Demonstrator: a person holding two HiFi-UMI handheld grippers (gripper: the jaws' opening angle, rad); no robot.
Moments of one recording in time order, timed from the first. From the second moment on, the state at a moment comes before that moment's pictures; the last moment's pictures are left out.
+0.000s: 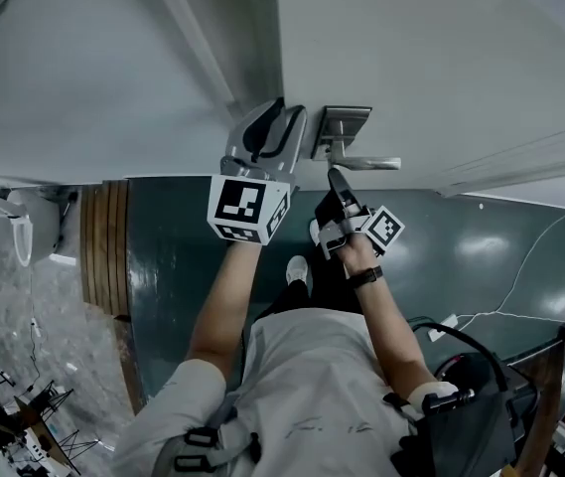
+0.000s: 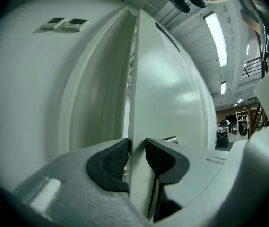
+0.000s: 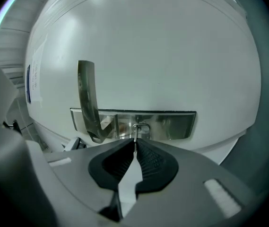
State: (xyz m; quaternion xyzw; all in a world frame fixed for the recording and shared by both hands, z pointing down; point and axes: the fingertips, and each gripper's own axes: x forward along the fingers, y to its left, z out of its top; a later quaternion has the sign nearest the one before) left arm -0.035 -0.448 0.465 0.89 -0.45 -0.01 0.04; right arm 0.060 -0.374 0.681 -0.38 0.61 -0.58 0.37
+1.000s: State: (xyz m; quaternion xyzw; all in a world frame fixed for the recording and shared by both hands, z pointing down) left arm -0.002 -0.267 0.476 0.87 -0.48 0.00 0.04; right arm 0.141 -0.212 0.506 -0.51 0.83 -0.21 0.11
